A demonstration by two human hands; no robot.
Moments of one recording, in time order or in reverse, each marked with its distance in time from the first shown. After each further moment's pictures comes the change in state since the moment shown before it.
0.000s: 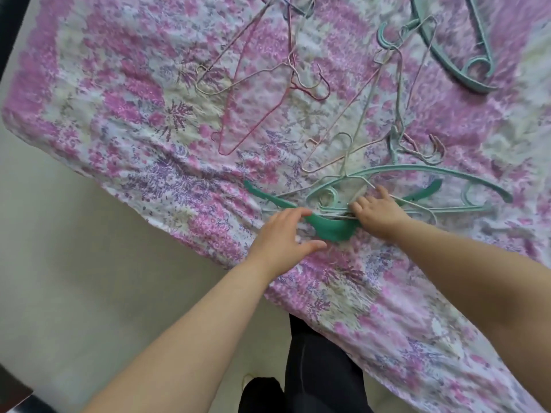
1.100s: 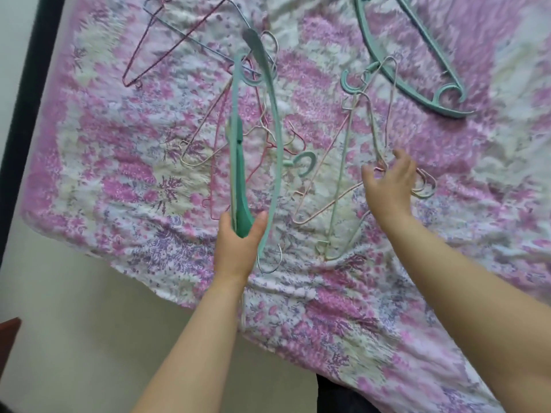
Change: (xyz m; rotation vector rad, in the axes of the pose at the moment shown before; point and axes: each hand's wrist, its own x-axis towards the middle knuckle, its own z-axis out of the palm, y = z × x) left_hand 0.071 0.023 -0.077 -0.438 0.446 -0.275; right_hand 0.045 0.079 -0.063 1.283 0.787 0.967
